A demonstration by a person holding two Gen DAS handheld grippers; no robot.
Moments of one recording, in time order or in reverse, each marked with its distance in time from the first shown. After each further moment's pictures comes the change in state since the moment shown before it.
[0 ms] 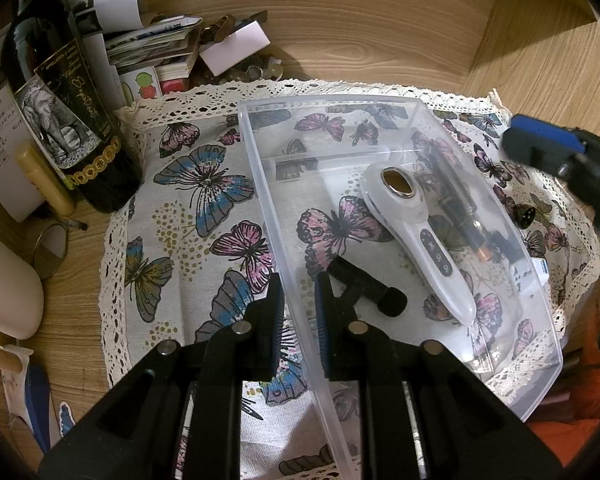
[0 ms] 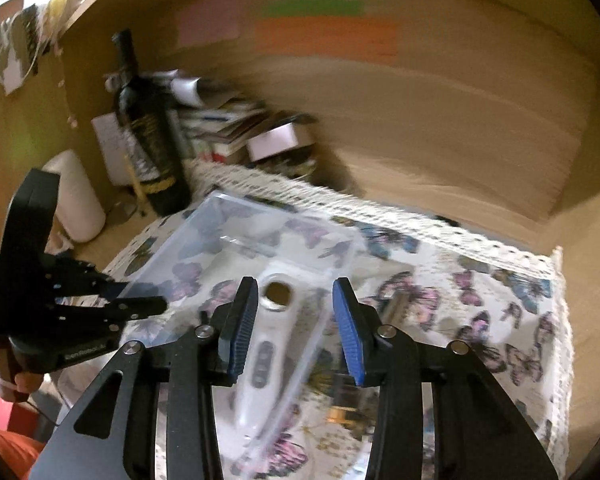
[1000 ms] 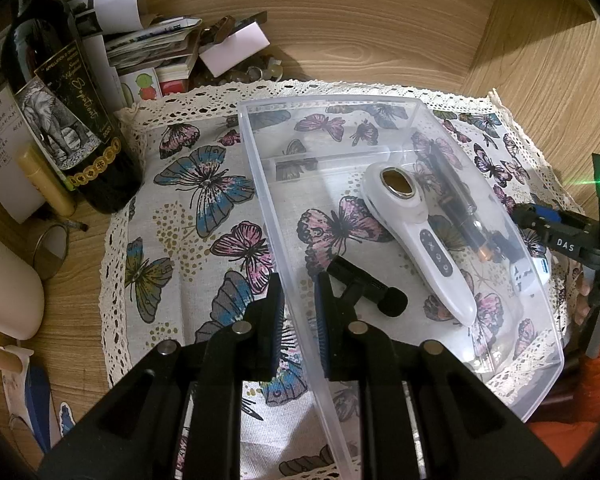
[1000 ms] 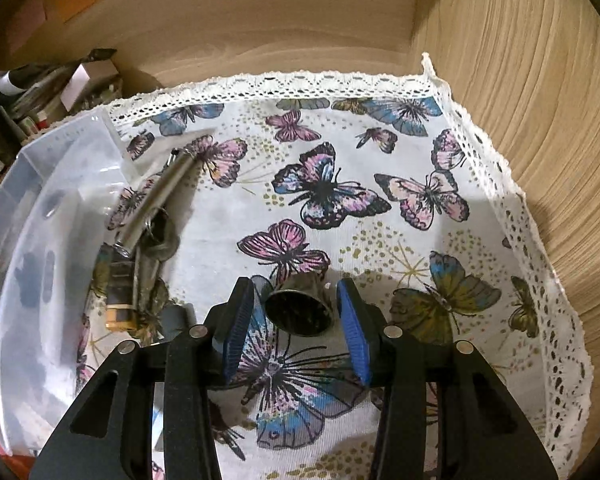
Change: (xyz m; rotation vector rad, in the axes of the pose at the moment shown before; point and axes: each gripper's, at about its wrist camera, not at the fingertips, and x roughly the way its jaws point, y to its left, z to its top) left arm 0.000 0.001 0.001 0.000 -0.002 -0.002; right arm 0.022 -0.121 -0.104 0.334 0.226 -0.257
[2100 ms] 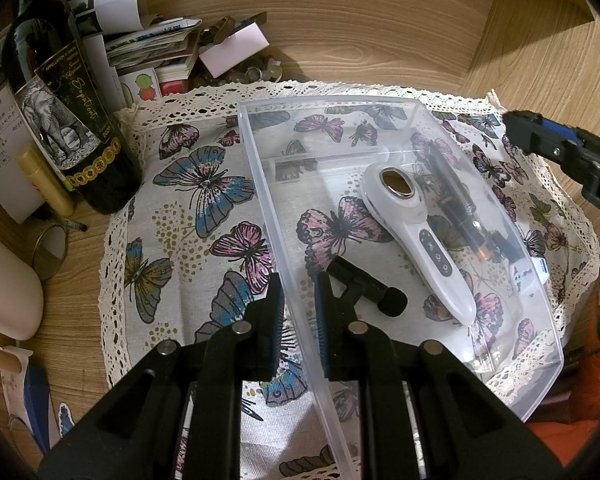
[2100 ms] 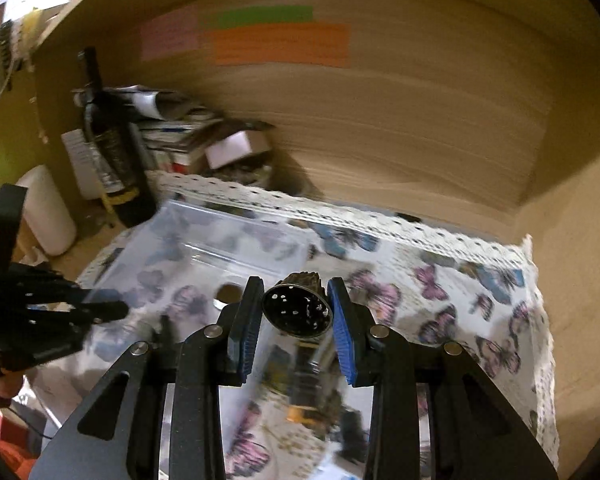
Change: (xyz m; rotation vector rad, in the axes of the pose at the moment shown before) left arm 0.000 -0.001 0.000 -0.001 -0.001 0.001; right arm -0.069 0.119 0.054 -0.300 -0.259 0.208
